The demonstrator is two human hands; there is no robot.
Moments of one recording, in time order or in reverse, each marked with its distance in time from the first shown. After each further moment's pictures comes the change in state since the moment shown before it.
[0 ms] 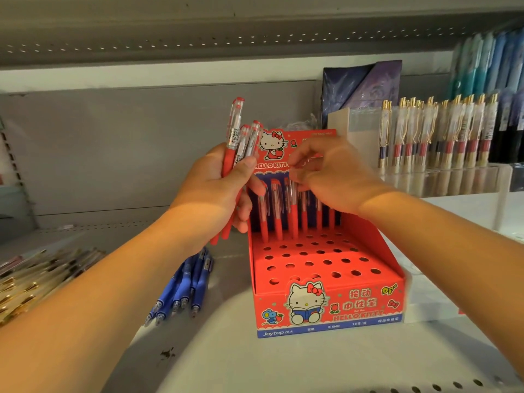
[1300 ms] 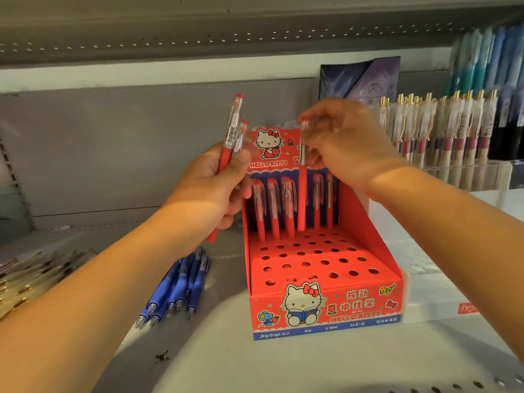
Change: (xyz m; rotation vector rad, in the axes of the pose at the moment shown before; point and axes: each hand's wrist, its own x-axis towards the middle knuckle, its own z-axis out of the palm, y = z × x) left_hand 0.000 0.003 -0.002 -0.094 -0.045 -0.090; right_hand 0.000 -0.032 -0.024 0.115 0.127 0.048
